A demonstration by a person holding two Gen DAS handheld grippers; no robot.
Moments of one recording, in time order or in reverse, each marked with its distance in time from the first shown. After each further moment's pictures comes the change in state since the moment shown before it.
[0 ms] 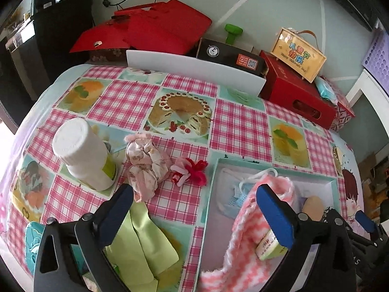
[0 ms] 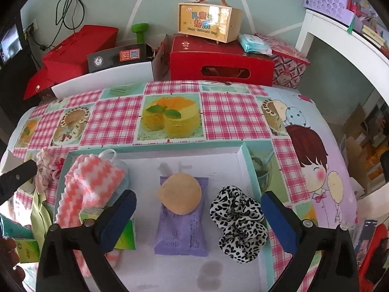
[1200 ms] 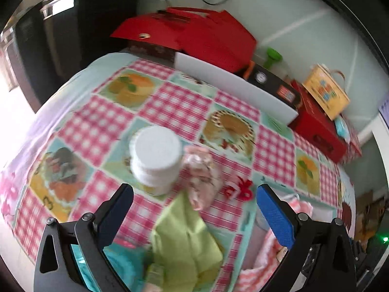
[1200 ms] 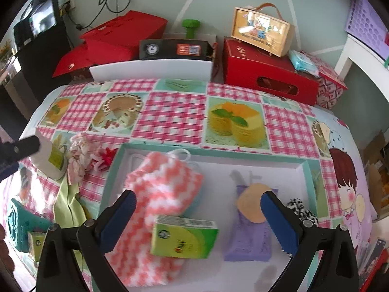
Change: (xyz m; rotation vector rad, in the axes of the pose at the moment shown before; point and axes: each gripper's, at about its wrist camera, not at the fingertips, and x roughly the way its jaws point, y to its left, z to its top) left arm -0.030 0.093 0.008 -0.212 -0.028 0.026; right arm -0.007 0.096 0.001 -0.162 -0.010 0.123
